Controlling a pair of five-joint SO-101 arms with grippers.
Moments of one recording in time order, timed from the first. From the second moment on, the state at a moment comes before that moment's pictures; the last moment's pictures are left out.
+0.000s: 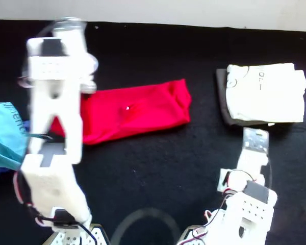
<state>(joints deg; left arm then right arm) -2.3 22.3 -37.5 100.2 4.6 19.4 -65.6 80.1 59.5 13.1</state>
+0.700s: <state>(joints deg) 28.5 32.0 -37.1 64.2 4.6 23.6 -66.3 93.0 45.8 13.1</state>
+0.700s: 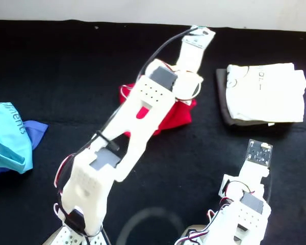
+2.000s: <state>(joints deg) 25.4 51.7 -49.5 79.2 4.5 23.6 -66.3 93.0 45.8 13.1</state>
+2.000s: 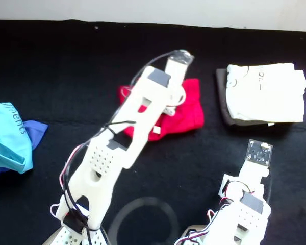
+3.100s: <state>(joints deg) 25.0 56.5 -65.1 72.6 4.5 23.6 -66.3 93.0 45.8 13.1</state>
